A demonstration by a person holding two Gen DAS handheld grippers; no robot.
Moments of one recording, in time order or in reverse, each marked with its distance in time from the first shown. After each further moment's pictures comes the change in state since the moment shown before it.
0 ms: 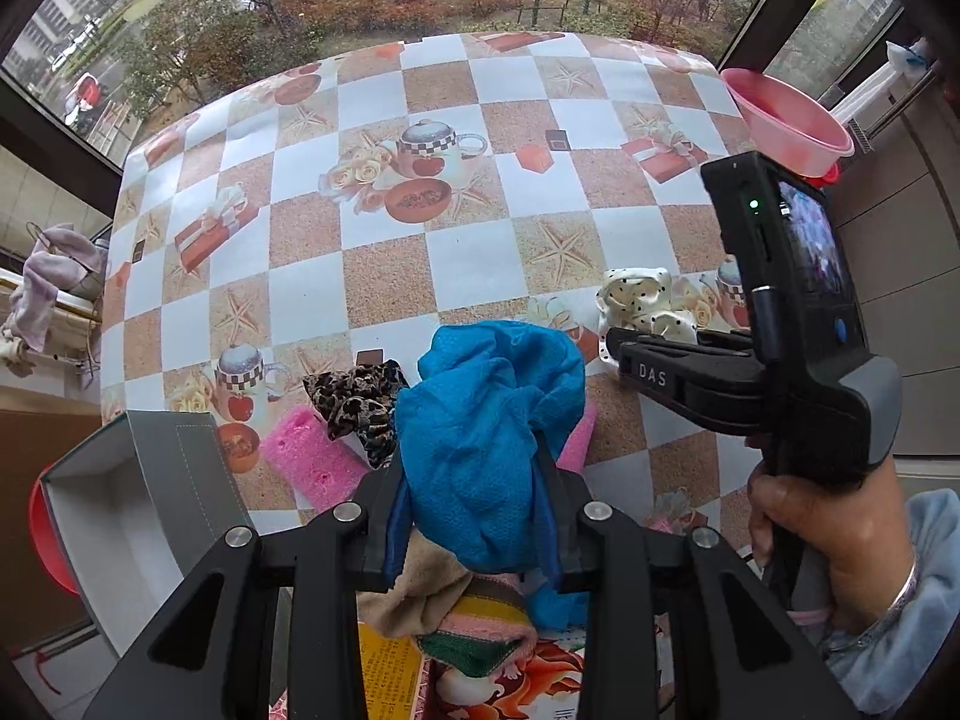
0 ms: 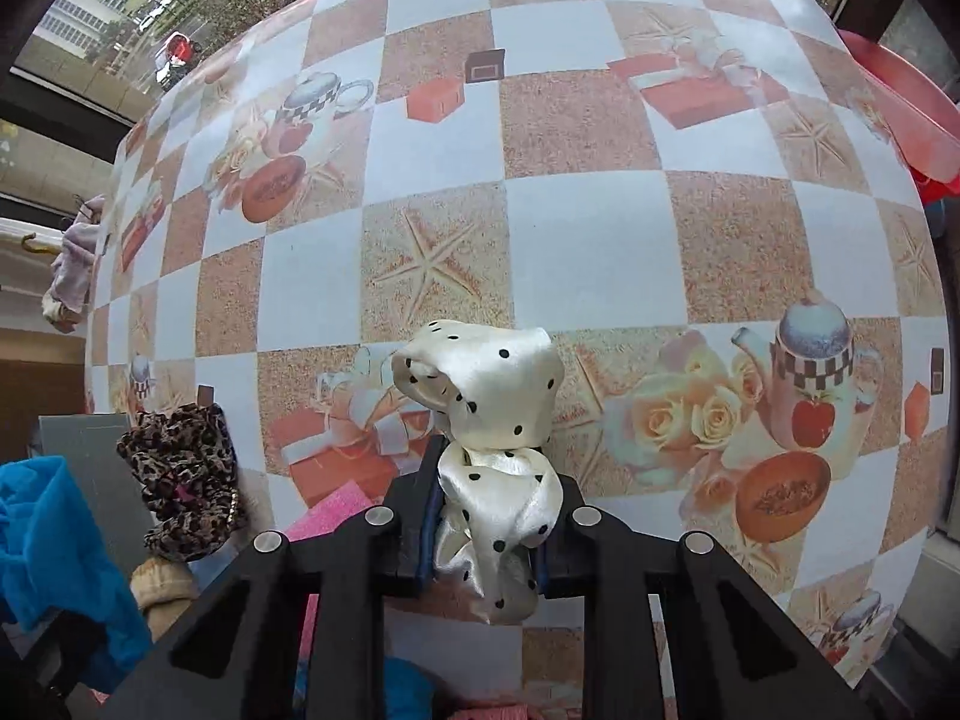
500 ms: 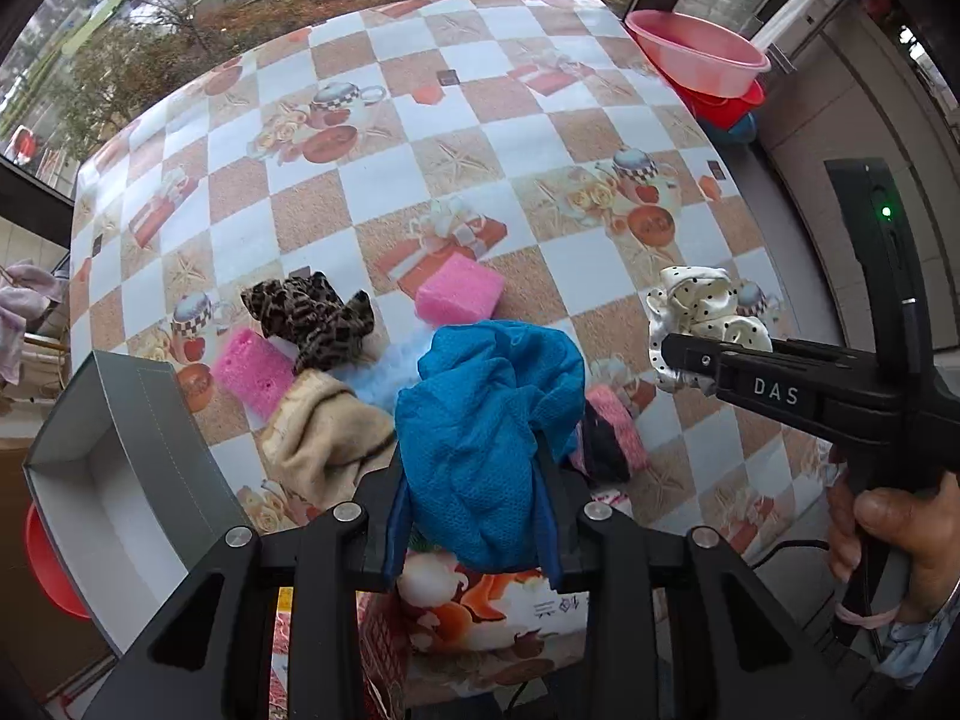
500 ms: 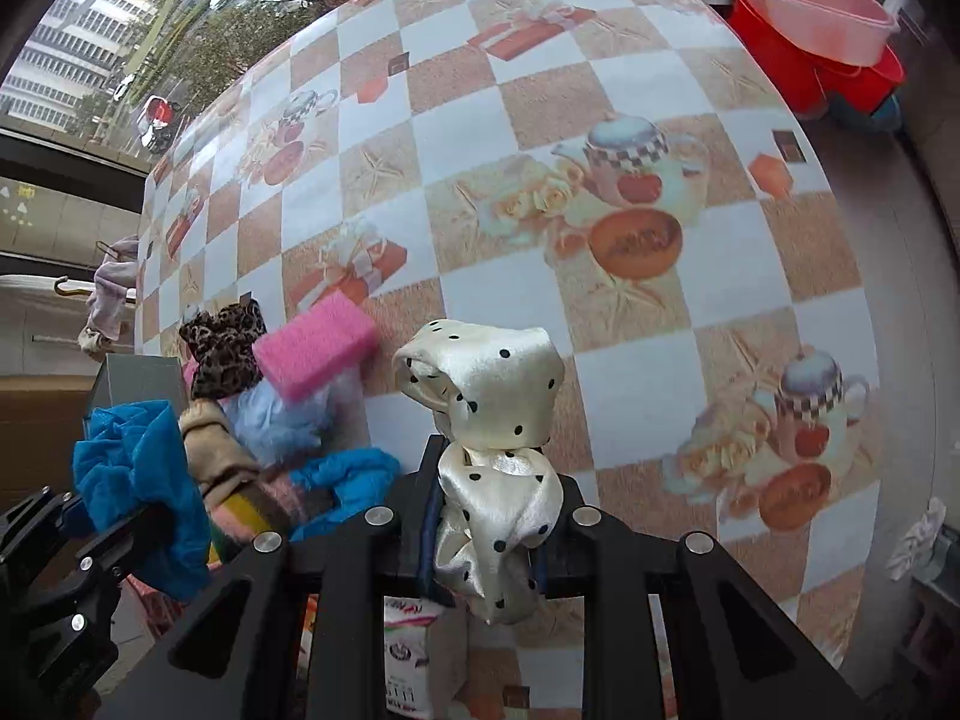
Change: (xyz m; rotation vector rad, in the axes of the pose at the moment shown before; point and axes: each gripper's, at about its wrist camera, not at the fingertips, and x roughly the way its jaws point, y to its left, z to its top) left arm -0.024 -0.033 -0.077 0.179 0.051 -0.094; right arm -0.078 -0.050 -0.119 0.173 -0.015 0.066
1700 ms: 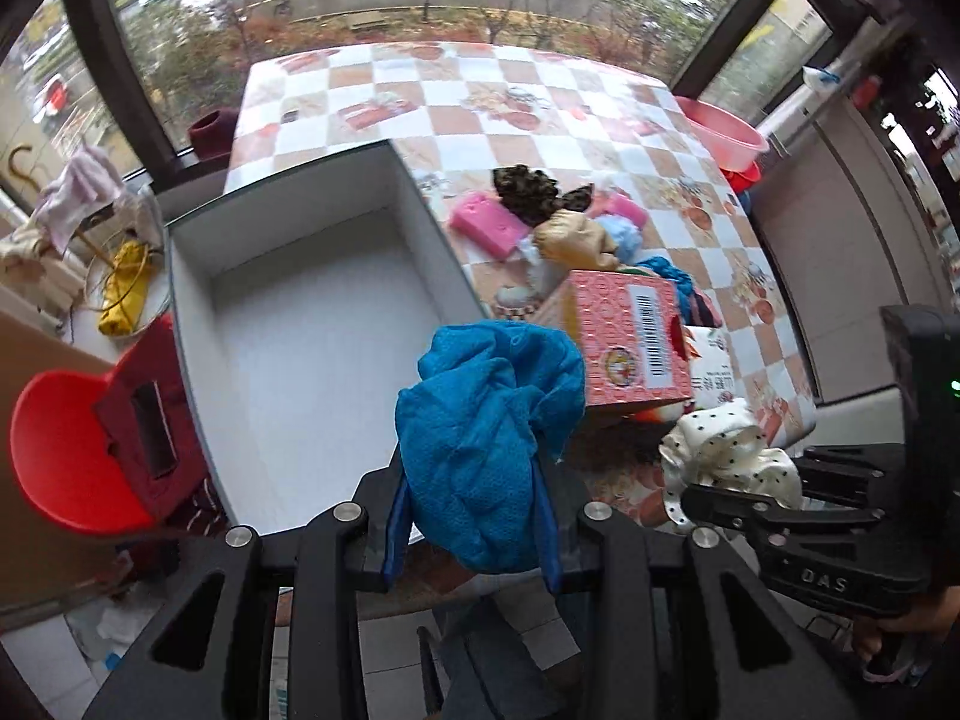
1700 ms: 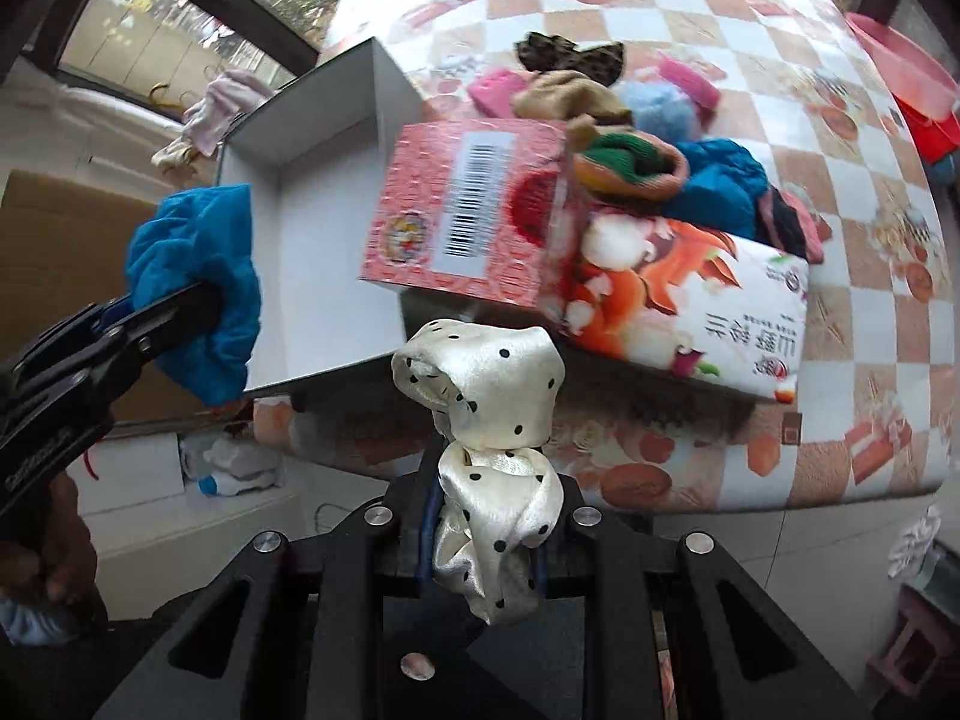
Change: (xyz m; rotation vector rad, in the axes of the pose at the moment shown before) left arm -0.085 0.193 -0.216 -0.188 -0.188 -0.071; right arm -0.017 0.230 -0.215 -0.277 0.070 0.021
